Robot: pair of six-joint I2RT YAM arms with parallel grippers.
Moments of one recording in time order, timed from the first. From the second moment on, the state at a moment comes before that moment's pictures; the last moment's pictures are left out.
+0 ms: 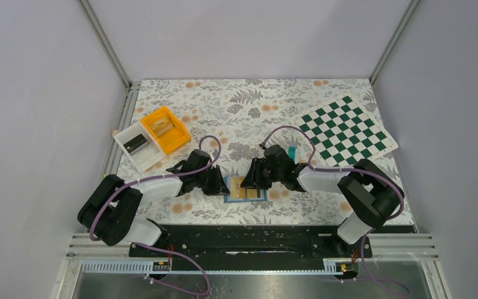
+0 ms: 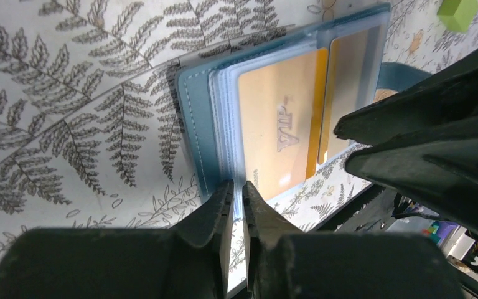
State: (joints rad) left arm -0.58 1.39 0.51 -0.04 0.37 -0.73; right arm 0.77 1.60 0.68 0.18 -0.32 0.90
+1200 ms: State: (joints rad) left arm -0.57 1.42 0.49 0.06 0.39 -0.74; right arm 0.72 1.69 0.63 0.38 -0.40 0.92
